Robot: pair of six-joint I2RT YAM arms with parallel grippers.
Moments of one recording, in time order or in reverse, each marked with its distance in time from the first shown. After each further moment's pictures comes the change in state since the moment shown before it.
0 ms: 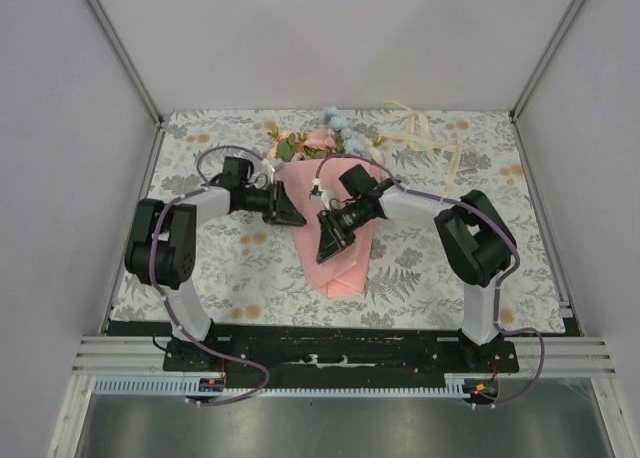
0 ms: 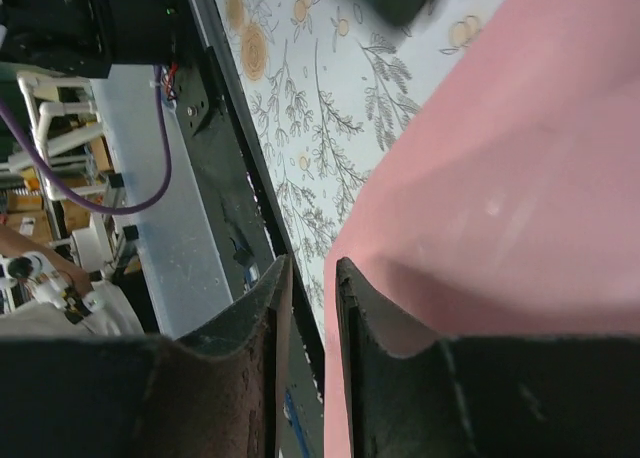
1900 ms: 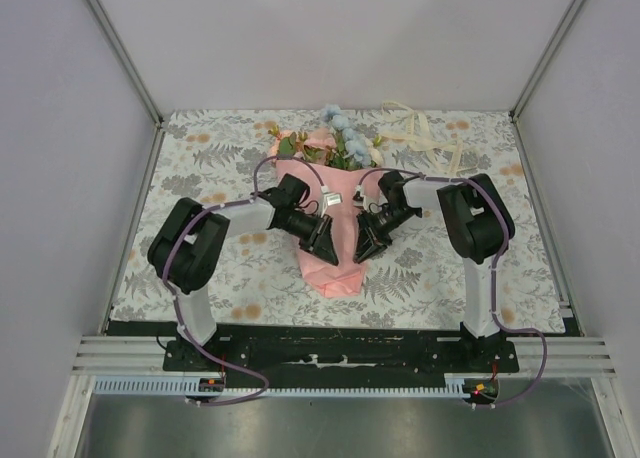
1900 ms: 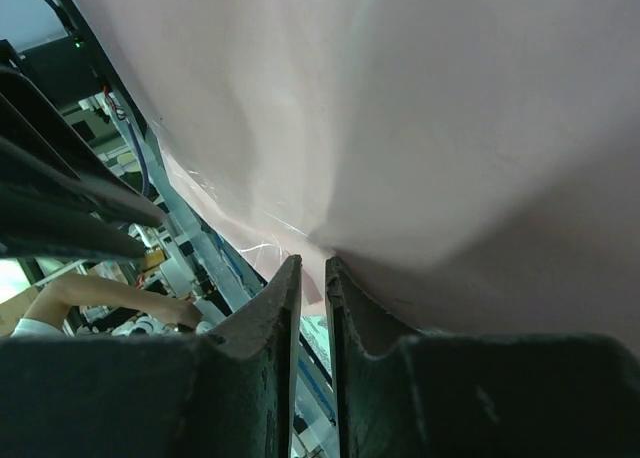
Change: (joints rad) left arm -0.374 0.045 -0.008 -0.157 -0.103 0.258; right arm -0.285 0.133 -0.030 -0.247 0.043 -0.065
